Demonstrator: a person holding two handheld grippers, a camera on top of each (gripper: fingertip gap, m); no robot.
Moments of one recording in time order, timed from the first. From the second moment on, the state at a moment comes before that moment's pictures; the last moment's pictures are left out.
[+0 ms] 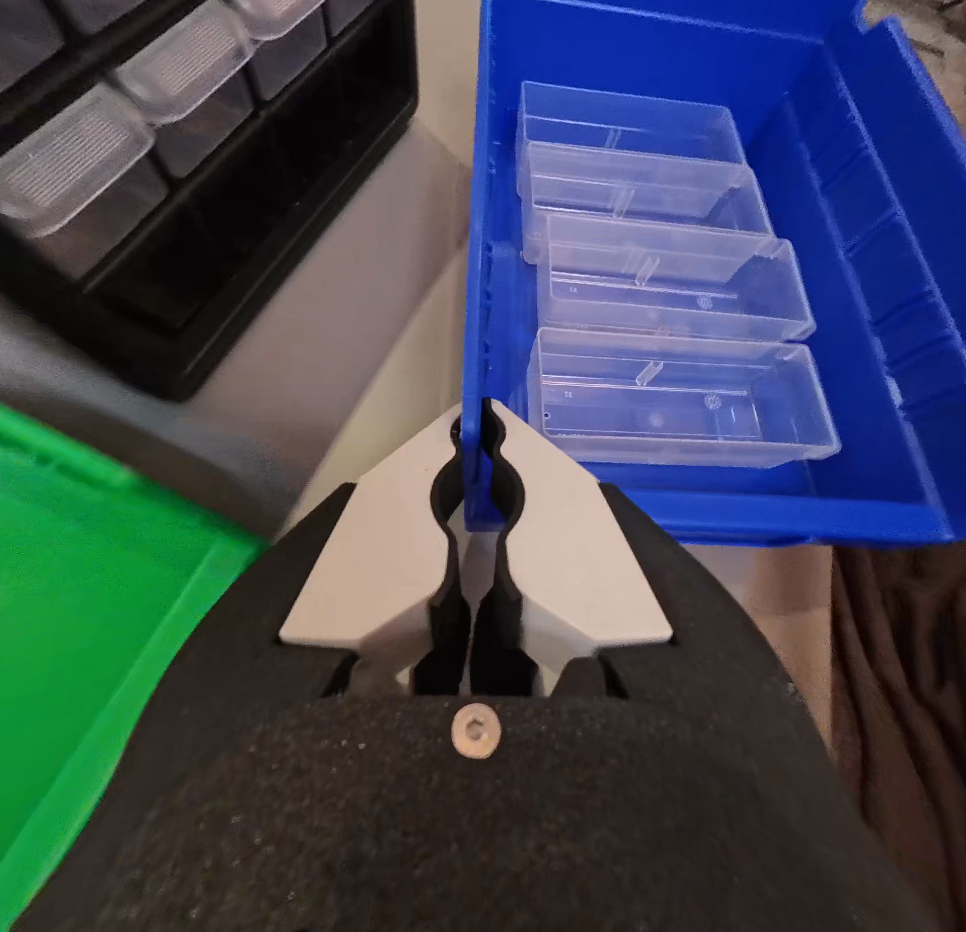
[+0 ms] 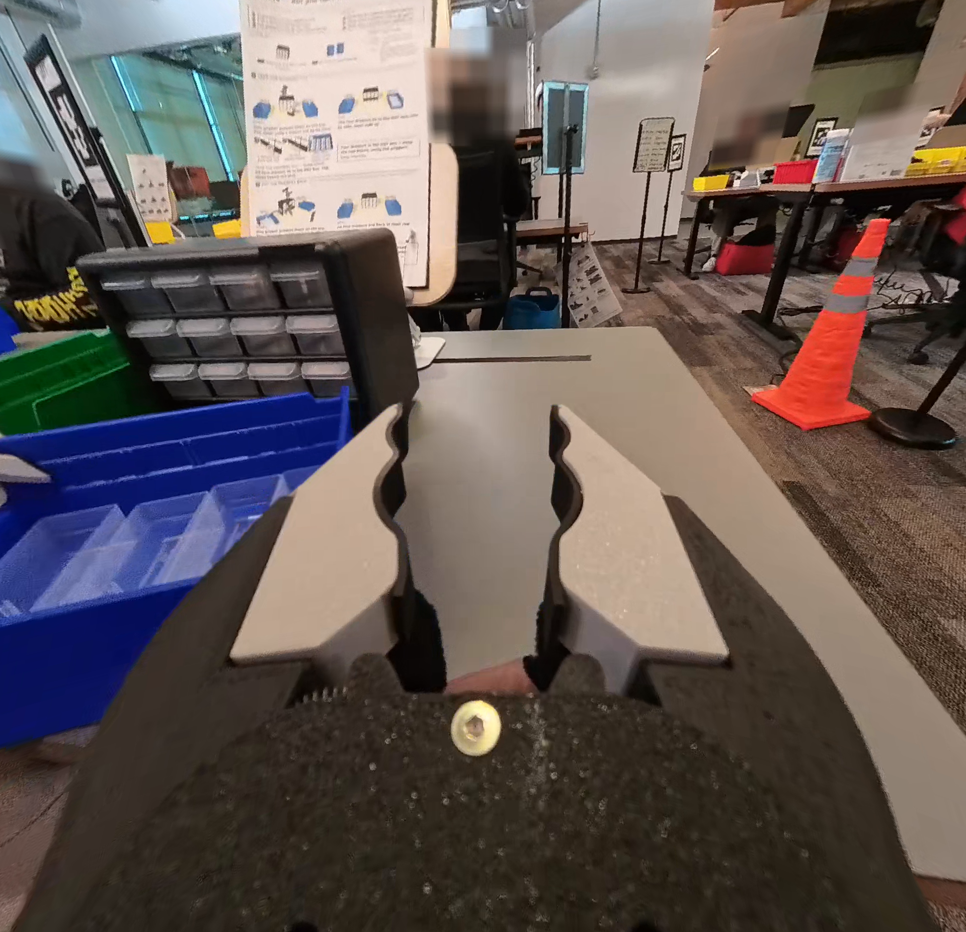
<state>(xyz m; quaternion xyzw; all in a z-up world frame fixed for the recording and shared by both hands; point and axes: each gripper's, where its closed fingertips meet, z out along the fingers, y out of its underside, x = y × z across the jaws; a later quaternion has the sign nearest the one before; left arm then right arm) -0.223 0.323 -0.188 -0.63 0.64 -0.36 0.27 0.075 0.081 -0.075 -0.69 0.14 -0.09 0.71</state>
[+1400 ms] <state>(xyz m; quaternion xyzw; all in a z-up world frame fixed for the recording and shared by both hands) -0.532 0.413 -0.187 -0.81 0.28 -0.17 0.48 -0.275 0.478 -0.095 -0.85 -0.43 0.02 0.30</state>
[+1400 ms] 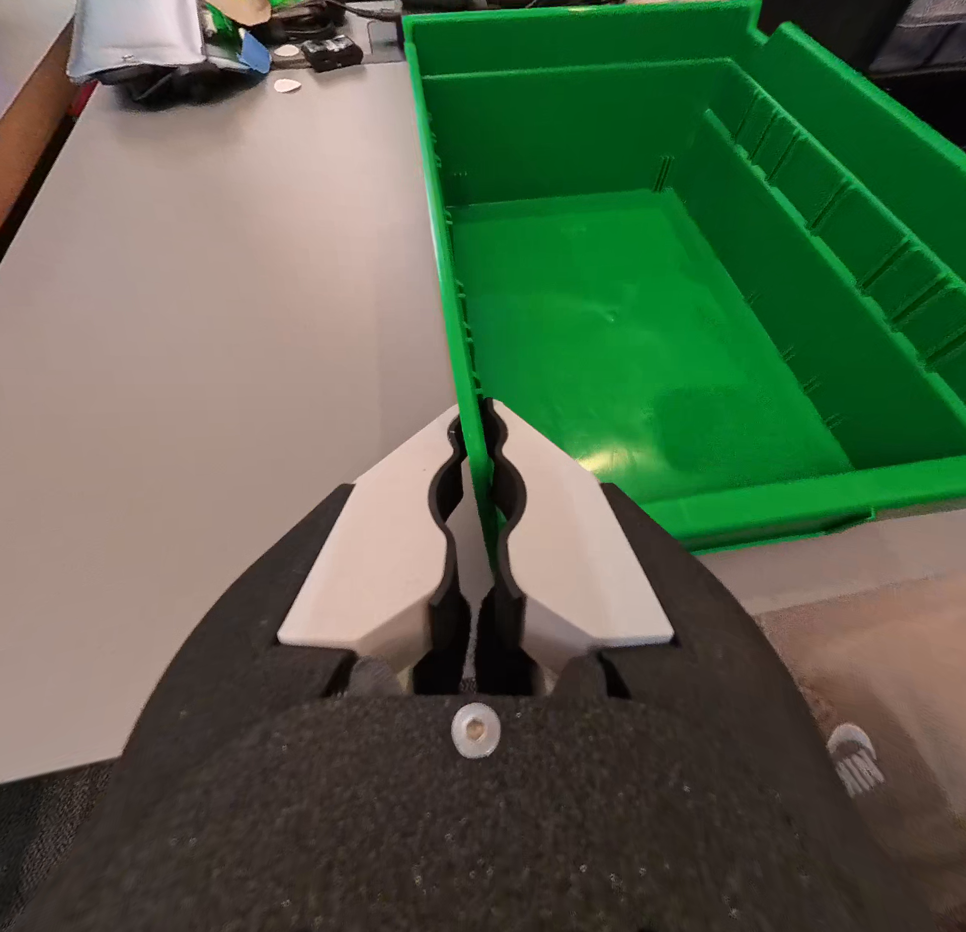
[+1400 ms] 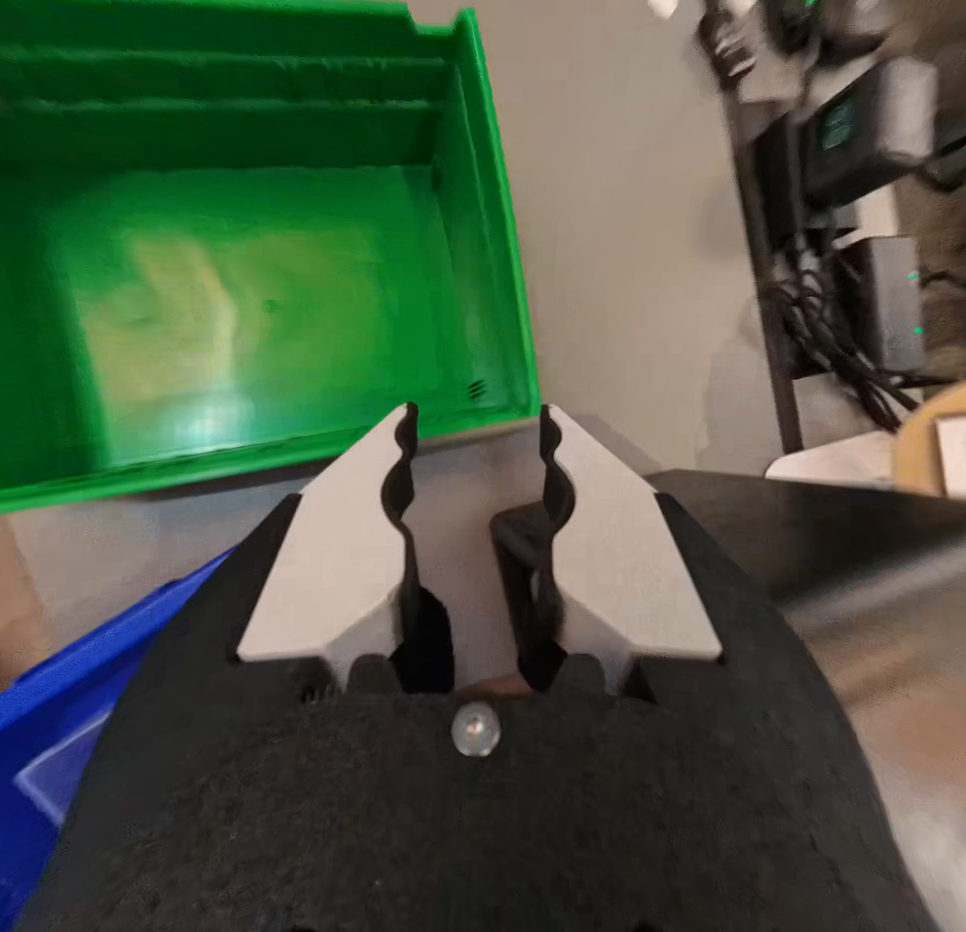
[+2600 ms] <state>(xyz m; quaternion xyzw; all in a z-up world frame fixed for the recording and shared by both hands) -0.263 0.295 0.039 -0.69 0.33 -0.21 0.61 -0.012 0.380 0.114 -0.88 -0.46 -0.12 0.08</state>
